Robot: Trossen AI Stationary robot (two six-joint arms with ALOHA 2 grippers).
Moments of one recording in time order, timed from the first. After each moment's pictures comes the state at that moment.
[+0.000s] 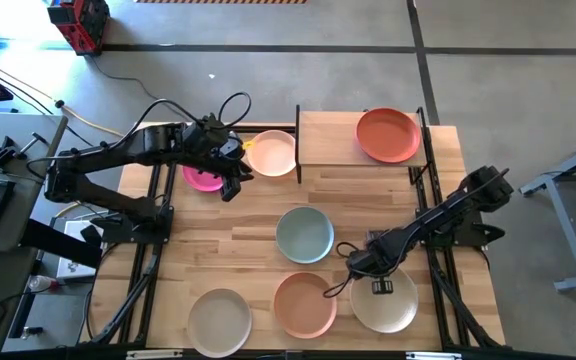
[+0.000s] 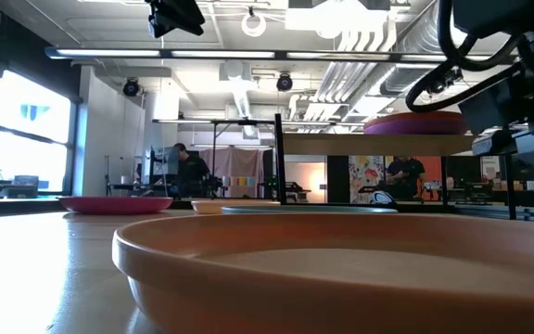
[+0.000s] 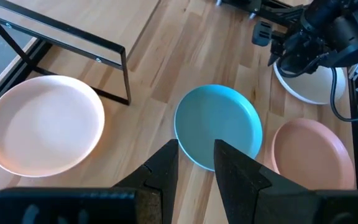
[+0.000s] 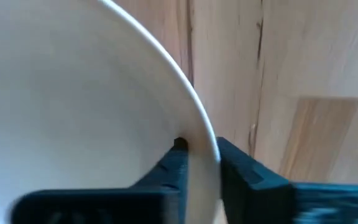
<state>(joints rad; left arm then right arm) 0.21 1.23 1.34 -0.87 0.06 -0.18 0.49 1.62 0.87 -0.82 -0.09 0.47</state>
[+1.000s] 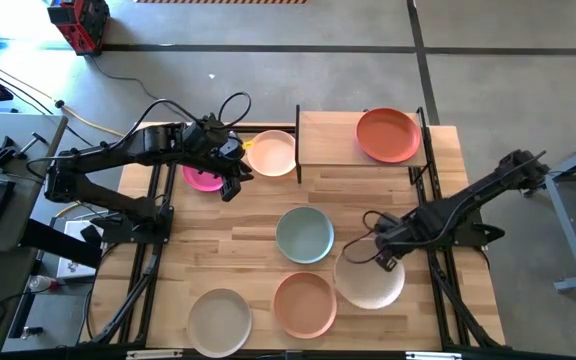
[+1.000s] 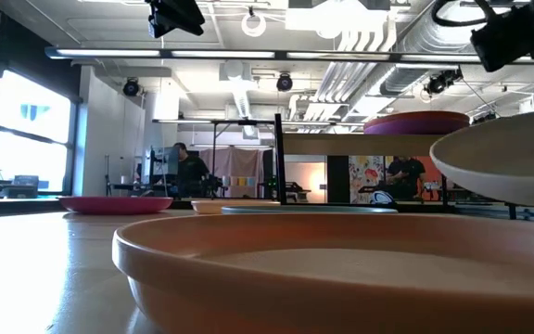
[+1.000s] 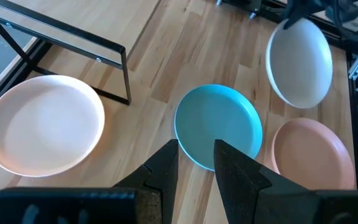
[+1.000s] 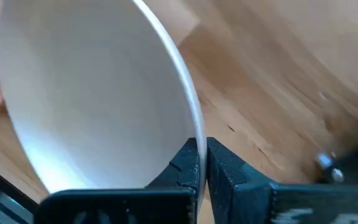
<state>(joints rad) 0.21 1.23 1.34 -0.87 0.06 -0.18 0.47 1.17 0.87 -1.10 -0.02 1.29</state>
